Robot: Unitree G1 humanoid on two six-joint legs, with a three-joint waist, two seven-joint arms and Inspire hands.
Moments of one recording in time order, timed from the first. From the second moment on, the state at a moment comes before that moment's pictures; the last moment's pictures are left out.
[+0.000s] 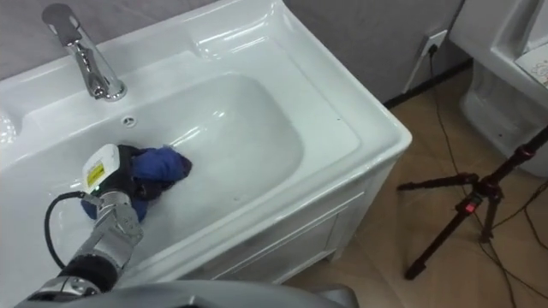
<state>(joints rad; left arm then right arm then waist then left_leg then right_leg) -0.06 0.14 0.00 0.90 0.81 0.09 0.52 0.17 -0.22 -0.07 1.18 -0.25 0.32 0.00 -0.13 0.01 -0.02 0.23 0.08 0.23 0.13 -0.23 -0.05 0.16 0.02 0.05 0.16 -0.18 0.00</state>
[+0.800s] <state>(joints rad) -0.01 0.20 0.05 0.88 0.85 0.13 0.61 0.11 -0.23 -0.07 1.21 -0.29 0.32 -0.03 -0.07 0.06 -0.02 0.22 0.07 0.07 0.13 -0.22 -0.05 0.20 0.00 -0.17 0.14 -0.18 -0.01</state>
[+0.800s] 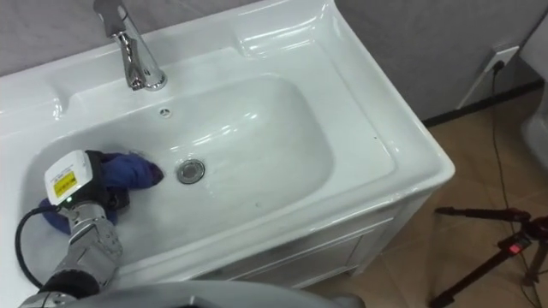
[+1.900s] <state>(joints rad) 0.00 0.18 -0.08 0.74 0.87 0.18 0.48 0.10 -0.22 -0.01 1.30 -0.18 0.23 -0.07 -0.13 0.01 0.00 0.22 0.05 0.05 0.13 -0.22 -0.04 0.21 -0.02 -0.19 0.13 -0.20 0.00</state>
